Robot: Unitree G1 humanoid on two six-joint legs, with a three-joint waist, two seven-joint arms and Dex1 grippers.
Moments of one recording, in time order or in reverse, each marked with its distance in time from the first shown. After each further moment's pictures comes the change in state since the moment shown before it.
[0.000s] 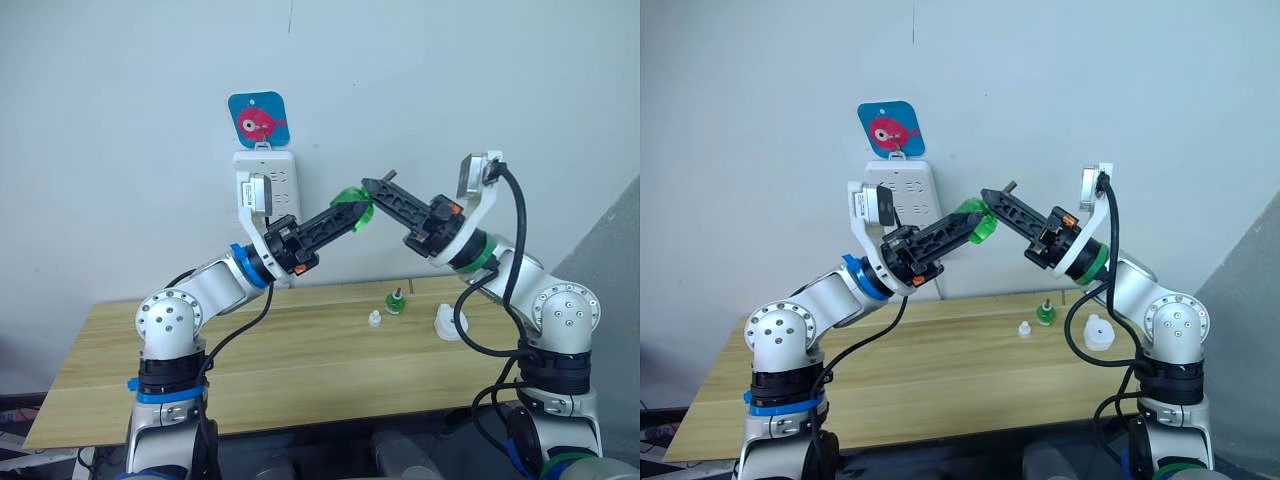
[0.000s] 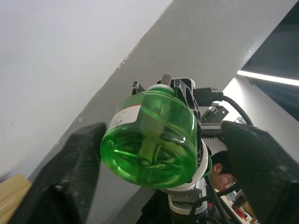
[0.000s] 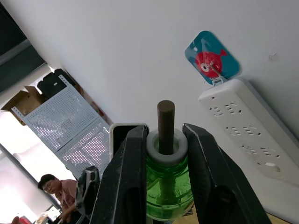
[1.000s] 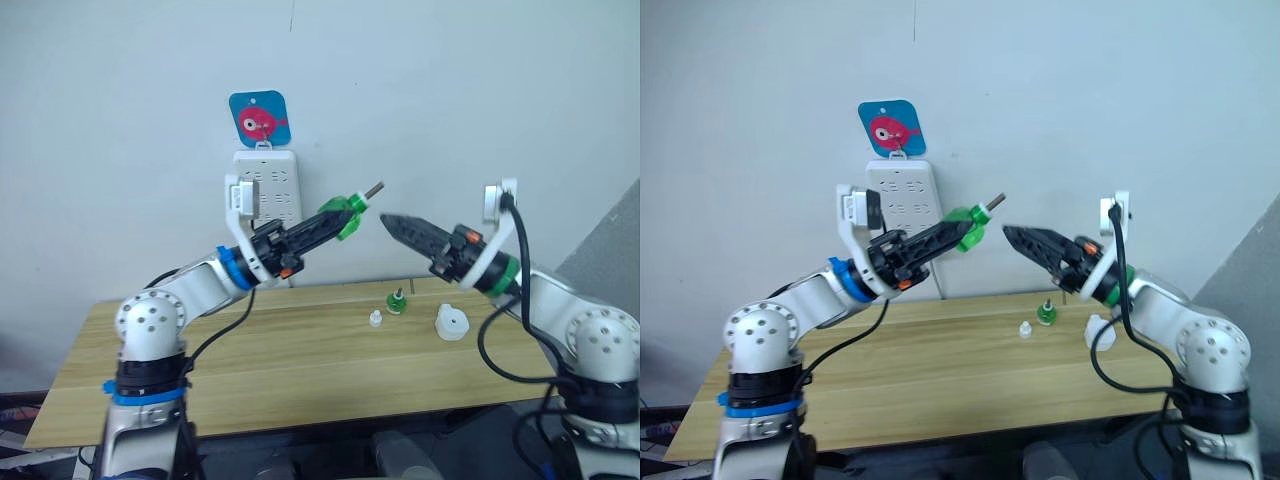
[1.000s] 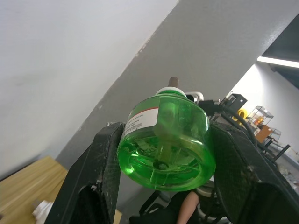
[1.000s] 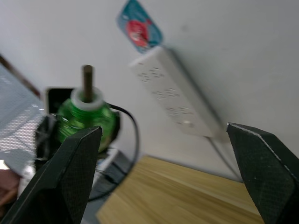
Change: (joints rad) left arm 0.047 0.168 0.019 0.007 0.008 0.030 -0.089; right arm 0.249 -0.247 -0.021 -0.163 -0.094 -0.004 -0.044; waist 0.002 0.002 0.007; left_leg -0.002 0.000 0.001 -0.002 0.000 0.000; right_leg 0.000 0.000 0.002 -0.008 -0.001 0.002
